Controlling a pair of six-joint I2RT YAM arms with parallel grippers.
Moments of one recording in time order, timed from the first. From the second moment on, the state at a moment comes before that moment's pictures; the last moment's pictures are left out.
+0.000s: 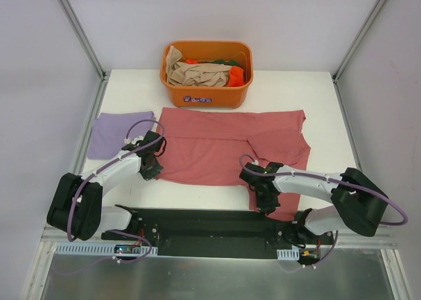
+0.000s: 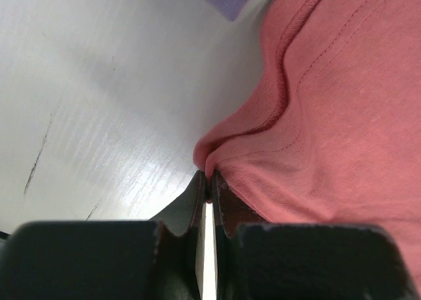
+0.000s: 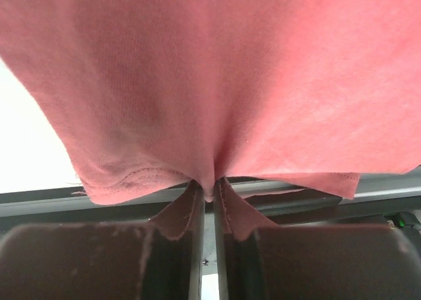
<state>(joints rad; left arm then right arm) -0.36 1.29 0.63 -0.66 -0.26 -0.94 0.95 1.39 0.64 -0.90 0.09 0.89</state>
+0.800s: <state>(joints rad) -0.36 1.25 0.70 -0.66 -0.24 -0.91 0.78 1.31 0.91 -1.05 0.37 0.61</state>
